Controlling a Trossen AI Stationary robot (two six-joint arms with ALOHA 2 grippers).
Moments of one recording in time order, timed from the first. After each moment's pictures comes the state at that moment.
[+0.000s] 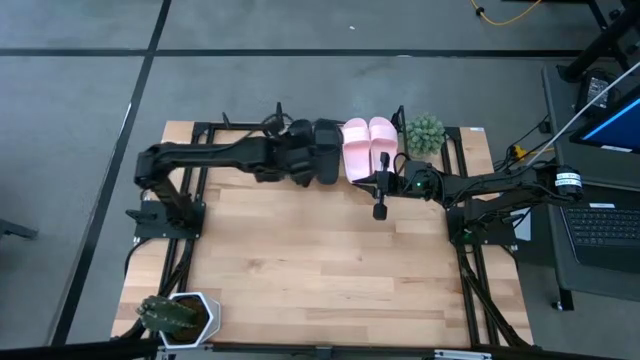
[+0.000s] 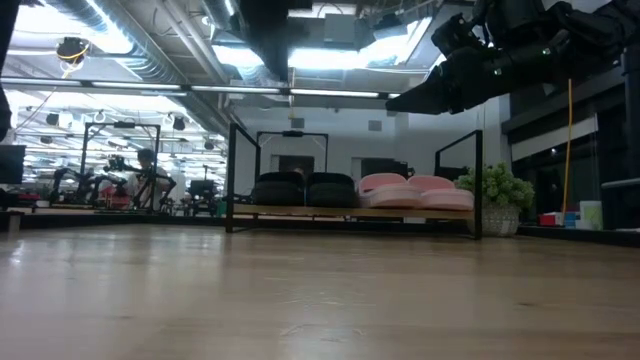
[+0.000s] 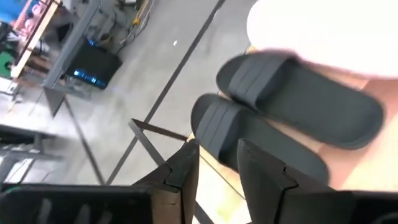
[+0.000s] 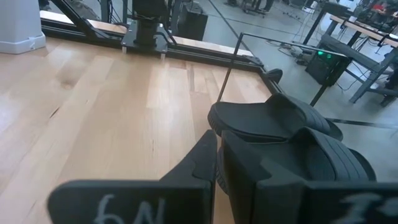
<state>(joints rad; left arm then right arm) 0.10 1.68 1.63 -1.07 -0.85 -0.23 -0.17 1.21 0.47 0.52 0.01 -0.24</state>
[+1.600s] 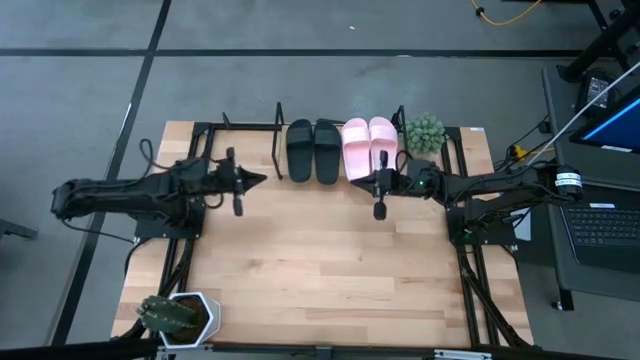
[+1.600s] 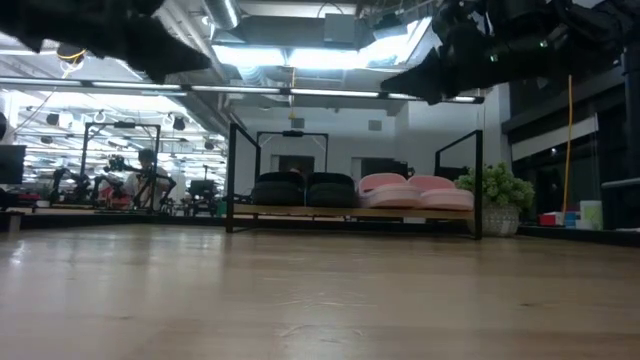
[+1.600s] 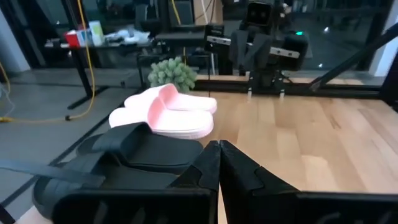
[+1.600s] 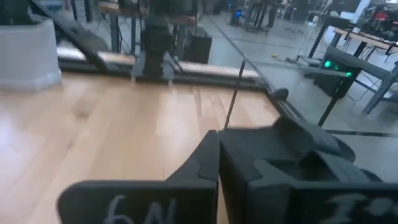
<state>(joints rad) 0.17 0.54 0.37 0.04 -0.11 0.03 -0.17 1.21 0.48 0.58 -0.03 -0.17</state>
